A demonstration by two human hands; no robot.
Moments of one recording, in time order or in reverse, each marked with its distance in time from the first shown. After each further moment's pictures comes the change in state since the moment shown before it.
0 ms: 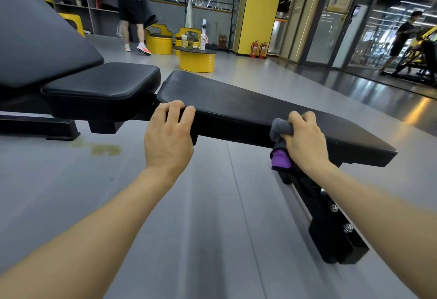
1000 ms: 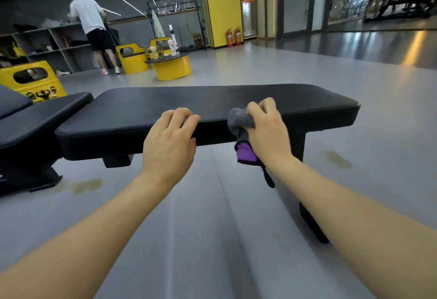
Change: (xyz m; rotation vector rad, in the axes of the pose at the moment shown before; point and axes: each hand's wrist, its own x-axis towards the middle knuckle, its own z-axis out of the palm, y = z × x) left_hand 0.022 0.134 0.035 -0.029 -0.233 0.345; right_hand -0.004 0.084 0.031 0.279 0.192 -0.008
